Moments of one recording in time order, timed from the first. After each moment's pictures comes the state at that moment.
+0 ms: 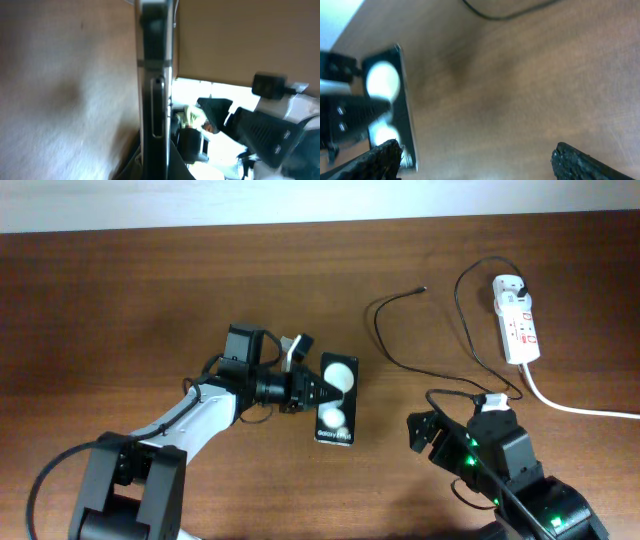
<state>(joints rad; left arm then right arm) -0.30 1.69 0.84 -0.08 1.20 -0.59 0.43 0.65 0.69 -0.87 0.00 0.93</state>
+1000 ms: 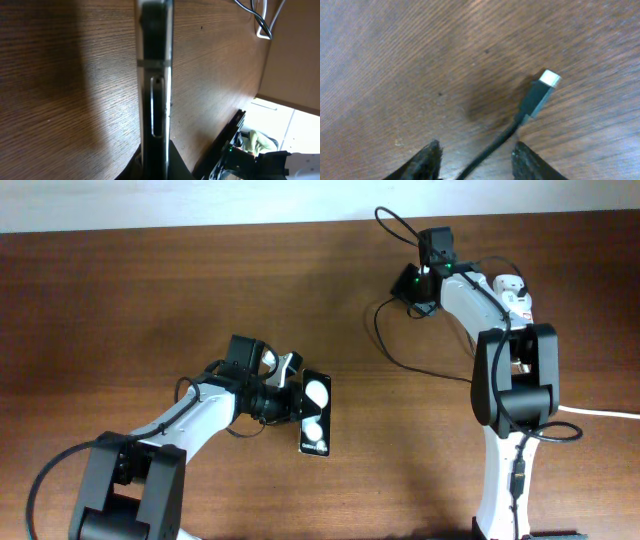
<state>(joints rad) -0.29 1.69 0.85 -0.38 0.81 -0.36 0.10 2.32 1.76 -0.51 -0.13 0.71</state>
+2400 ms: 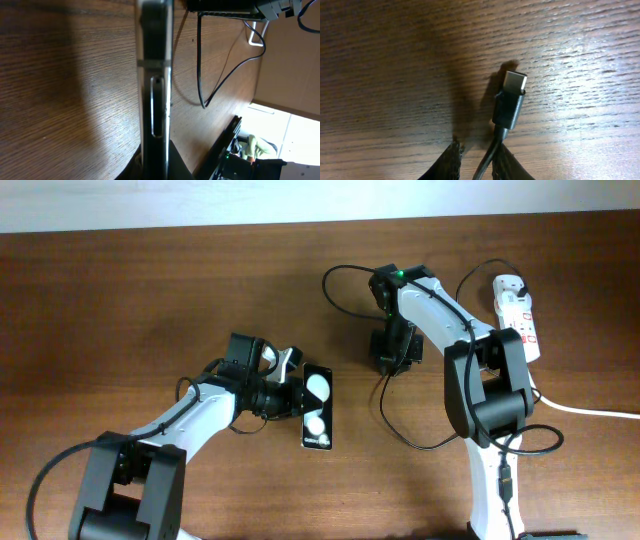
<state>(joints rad) -0.29 1.69 0.85 -0.31 0.81 -0.39 0.29 2.31 1.78 -1.25 -0.09 0.49</state>
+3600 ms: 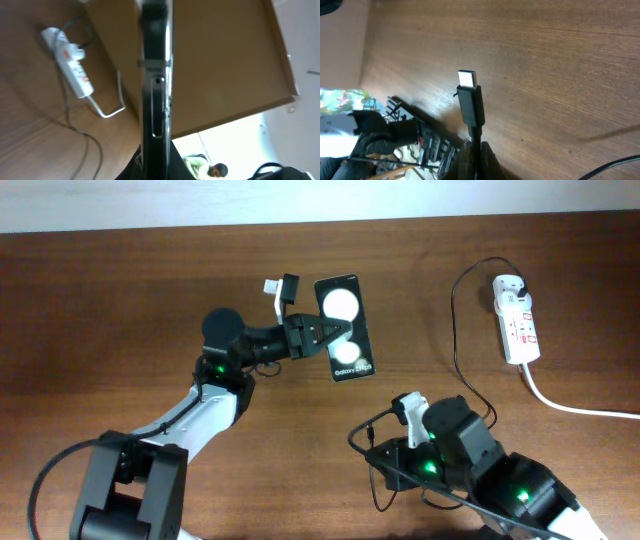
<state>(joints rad) -0.31 1.70 0.84 0.96 1.08 -1.20 0.65 0.84 0.77 -0.79 -0.38 0.65</state>
